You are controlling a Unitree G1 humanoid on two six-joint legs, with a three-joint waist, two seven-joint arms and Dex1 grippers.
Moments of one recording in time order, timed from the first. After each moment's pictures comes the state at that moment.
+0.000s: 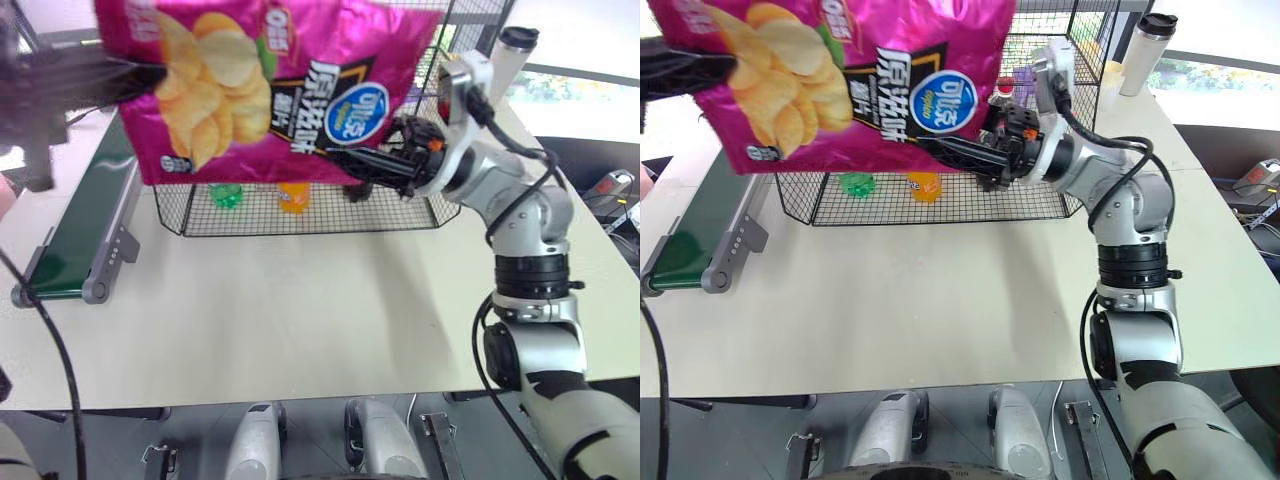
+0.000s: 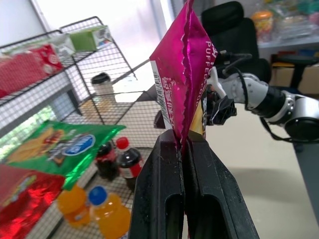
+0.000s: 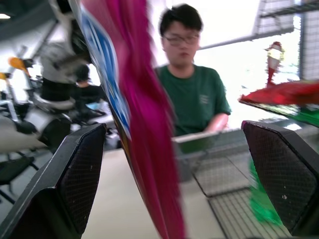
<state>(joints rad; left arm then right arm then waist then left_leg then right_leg) -0.85 1.10 0.39 -0.17 -0.96 0.87 -1.15 -0.93 -0.36 -0.08 0.07 0.79 0.70 1.10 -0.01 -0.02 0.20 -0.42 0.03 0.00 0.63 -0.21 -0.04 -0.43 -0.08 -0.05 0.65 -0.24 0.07</state>
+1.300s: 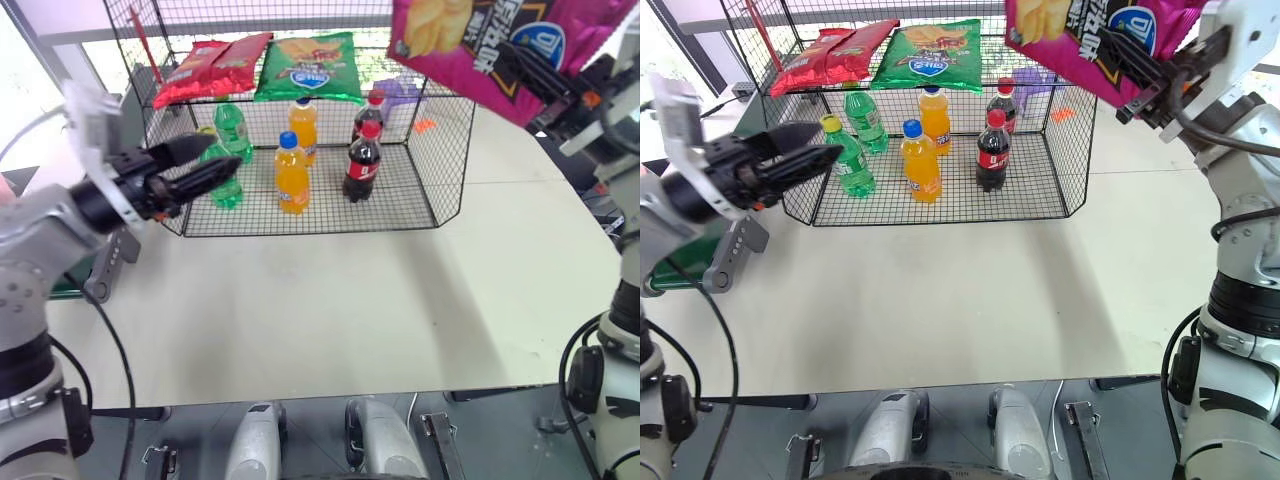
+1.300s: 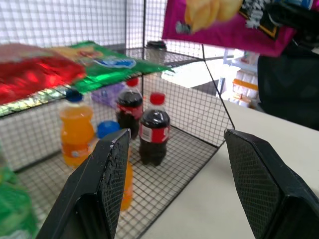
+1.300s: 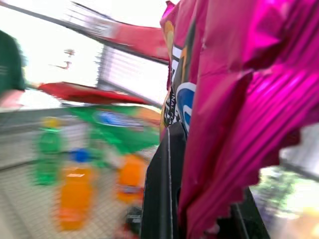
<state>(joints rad) -0.52 0.72 0.36 -0.44 -0.97 0.91 -0.55 -0.77 -0.73 -0.26 -0.13 0.40 0.38 0.62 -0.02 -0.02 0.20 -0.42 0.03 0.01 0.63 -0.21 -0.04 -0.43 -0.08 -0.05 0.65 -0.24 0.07</state>
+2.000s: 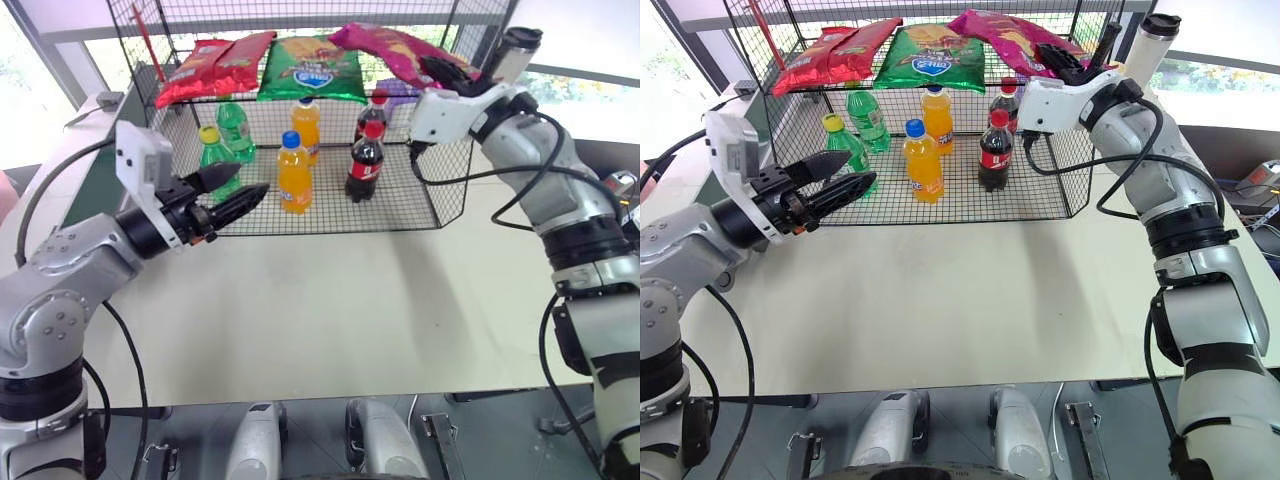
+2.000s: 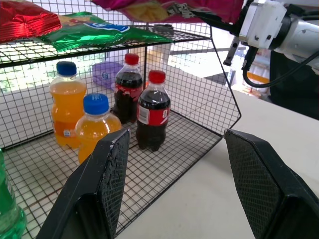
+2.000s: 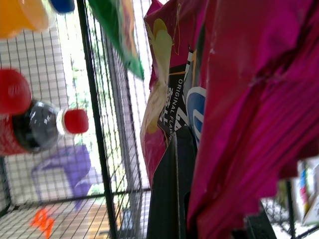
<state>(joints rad) -0.40 0.69 0.32 -0.52 -0.96 0.86 -0.45 -1.07 -0.73 0.28 0.54 -0.60 -0.38 0.15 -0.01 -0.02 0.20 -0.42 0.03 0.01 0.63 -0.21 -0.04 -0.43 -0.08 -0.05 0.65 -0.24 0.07</state>
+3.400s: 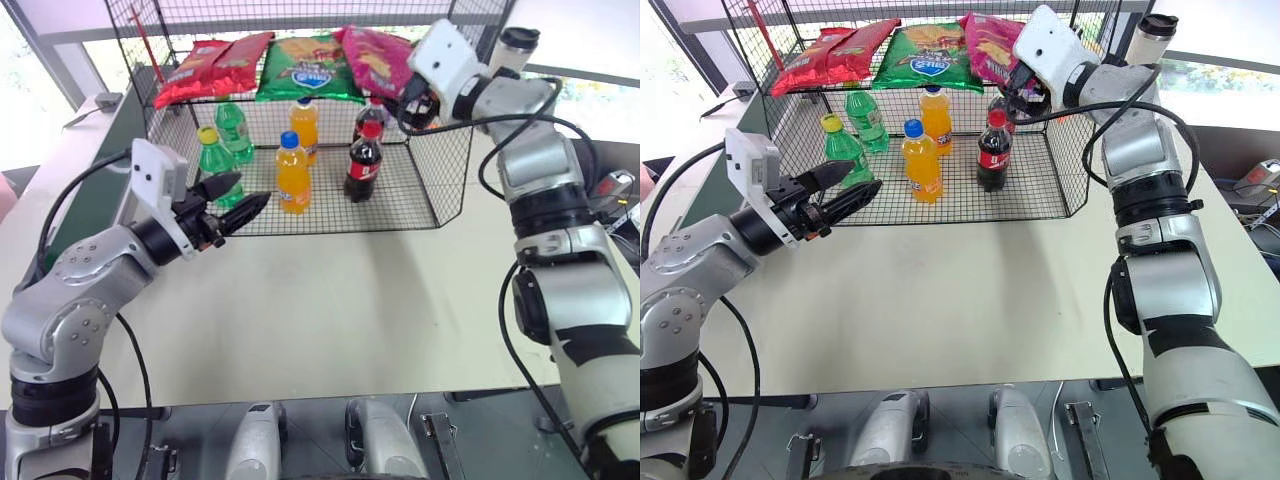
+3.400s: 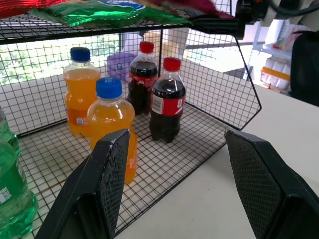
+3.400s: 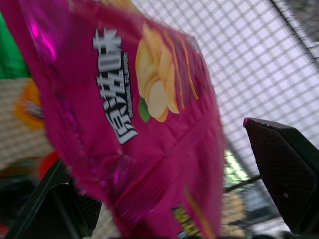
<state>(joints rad) -0.38 0.64 0.25 -0.51 -0.85 0.80 -0.43 -1.24 -0.54 0.11 0.67 -0.15 0.06 0.74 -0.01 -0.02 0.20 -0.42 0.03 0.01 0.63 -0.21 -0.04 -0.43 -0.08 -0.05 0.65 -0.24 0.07</state>
